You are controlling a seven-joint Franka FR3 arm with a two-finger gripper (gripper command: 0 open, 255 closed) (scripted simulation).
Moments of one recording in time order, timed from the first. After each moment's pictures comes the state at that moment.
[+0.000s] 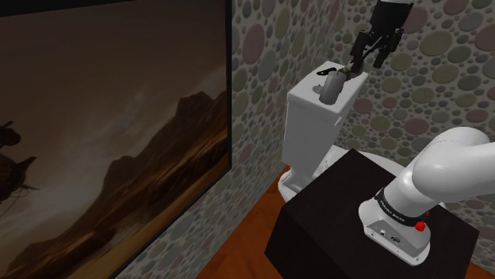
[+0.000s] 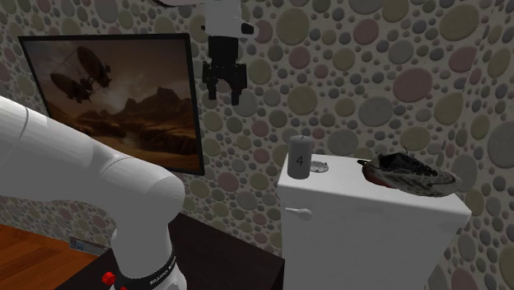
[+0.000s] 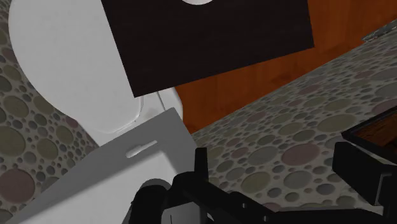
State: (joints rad) arm -0.01 -0.77 -0.07 -2.30 -0.02 1.47 0.17
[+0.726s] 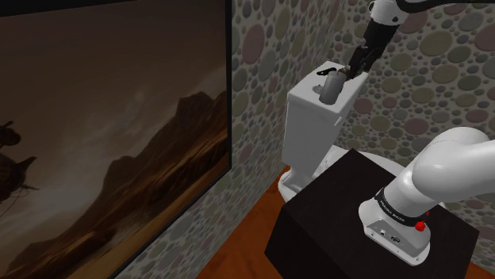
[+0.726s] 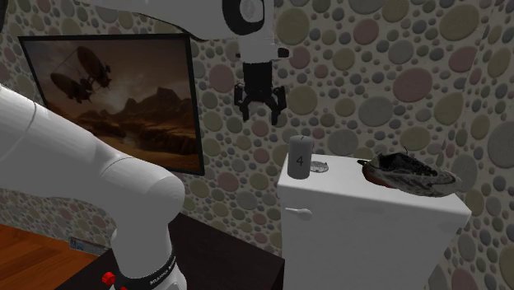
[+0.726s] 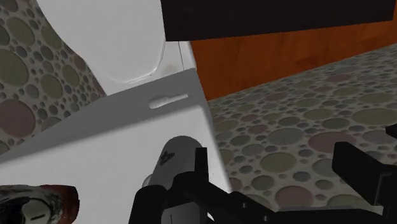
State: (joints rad) arm -0.01 -0.71 -0.24 -2.43 -0.18 1.78 -0.12
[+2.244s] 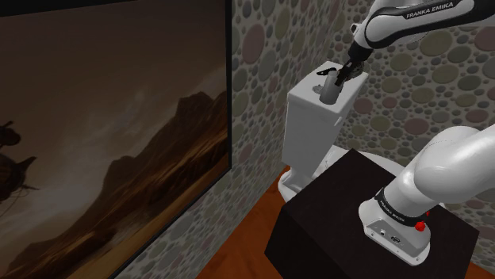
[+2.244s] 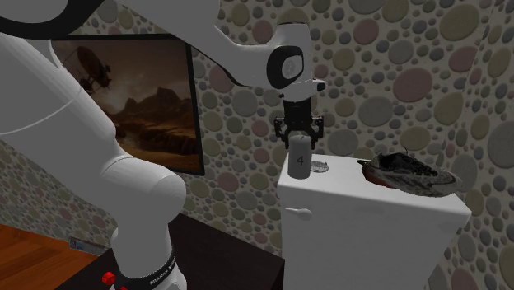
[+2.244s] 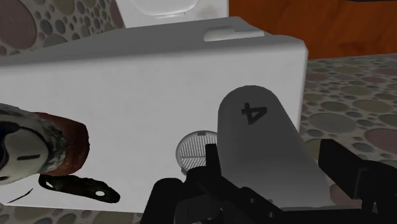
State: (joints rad) arm 0.04 -0.43 -0.49 -2.47 -0.25 2.28 -0.48
